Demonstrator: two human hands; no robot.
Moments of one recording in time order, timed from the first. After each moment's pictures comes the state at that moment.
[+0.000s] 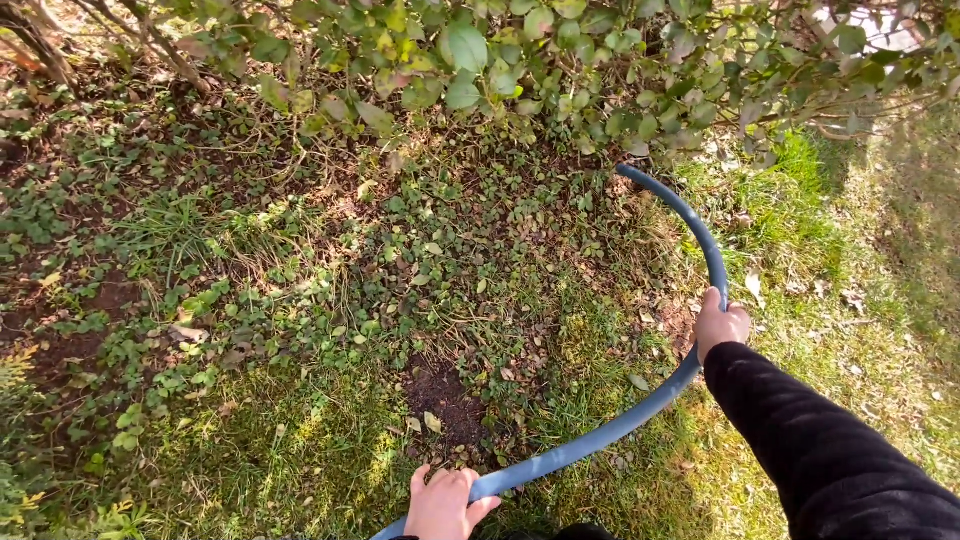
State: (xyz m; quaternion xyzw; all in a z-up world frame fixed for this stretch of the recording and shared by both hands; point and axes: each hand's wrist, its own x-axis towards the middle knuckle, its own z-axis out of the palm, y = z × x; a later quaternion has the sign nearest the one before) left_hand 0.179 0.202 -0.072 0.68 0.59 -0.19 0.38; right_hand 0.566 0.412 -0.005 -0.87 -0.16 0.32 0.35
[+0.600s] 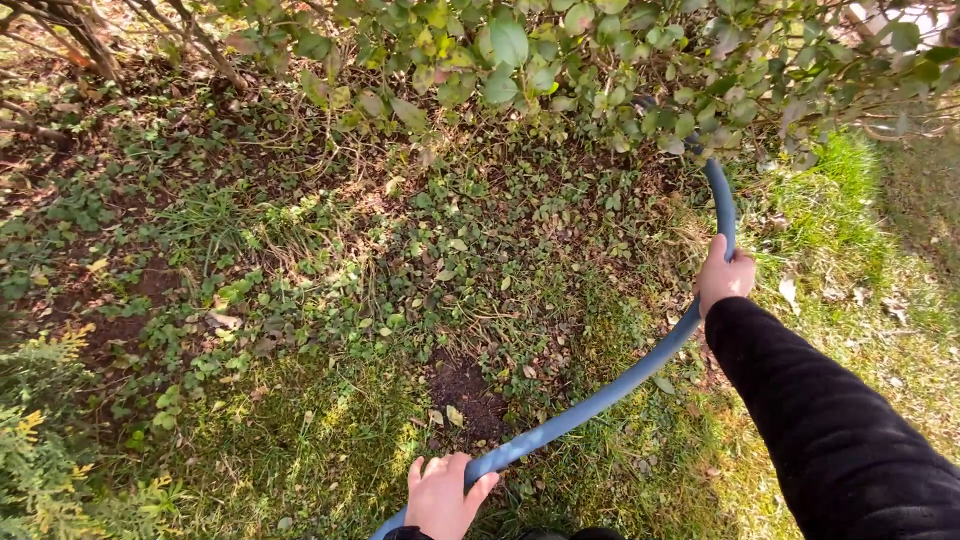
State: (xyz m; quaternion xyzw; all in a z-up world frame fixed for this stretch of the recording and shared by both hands) left_hand 0.153 0.192 -0.064 0.60 0.70 -0.08 0.38; right_hand 0.534 0.478 0.002 -0.79 -0.26 0.32 0.46
